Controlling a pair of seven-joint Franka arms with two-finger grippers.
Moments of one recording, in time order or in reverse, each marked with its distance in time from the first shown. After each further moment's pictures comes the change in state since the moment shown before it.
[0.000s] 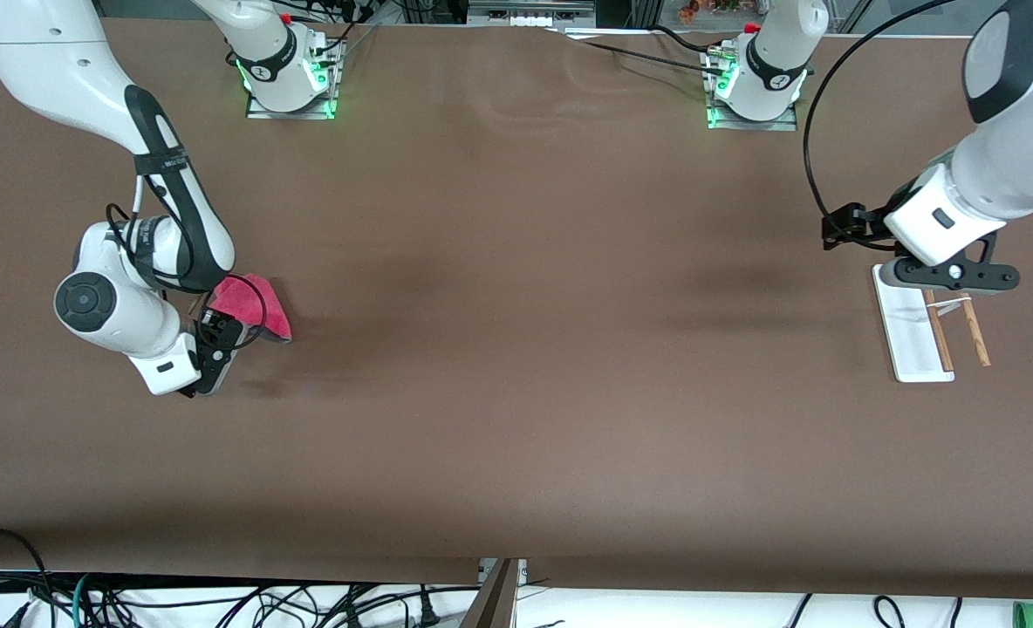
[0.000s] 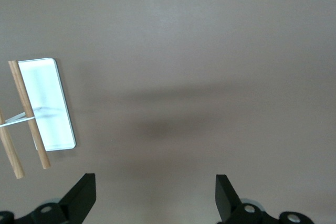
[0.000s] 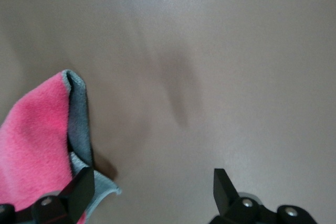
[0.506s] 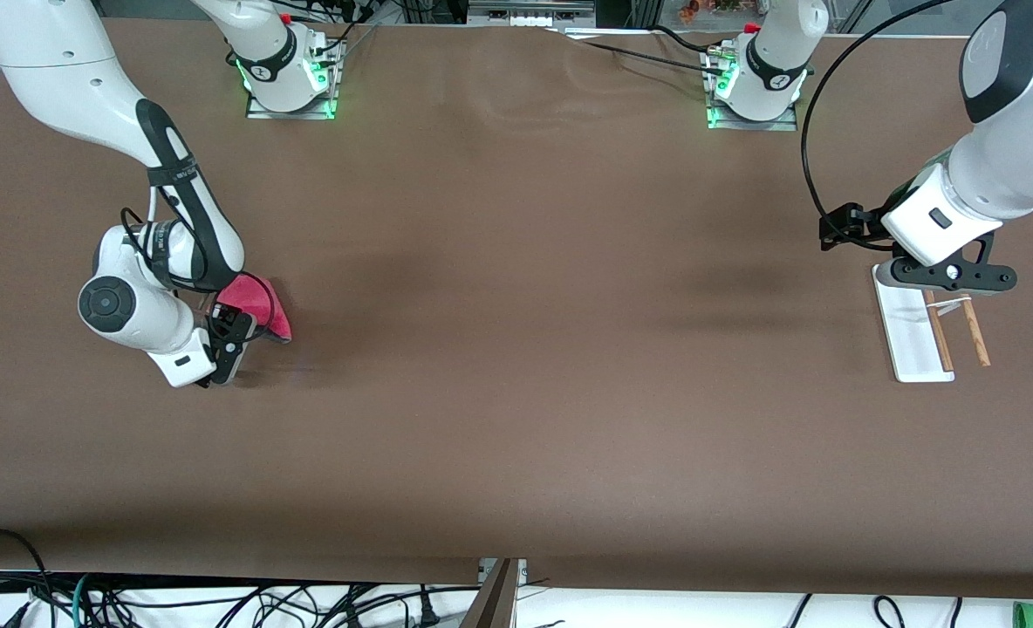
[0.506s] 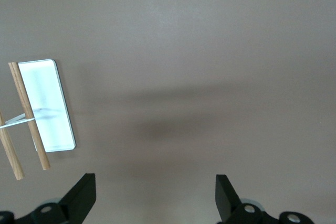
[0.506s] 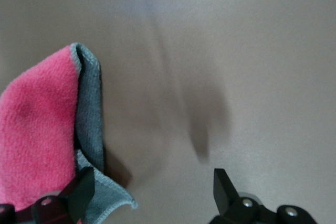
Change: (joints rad) left arm 0.004 0.003 0.000 0.004 0.000 0.000 0.001; right arm 0.000 0.019 -0.018 -0.064 0.000 0.029 -0.036
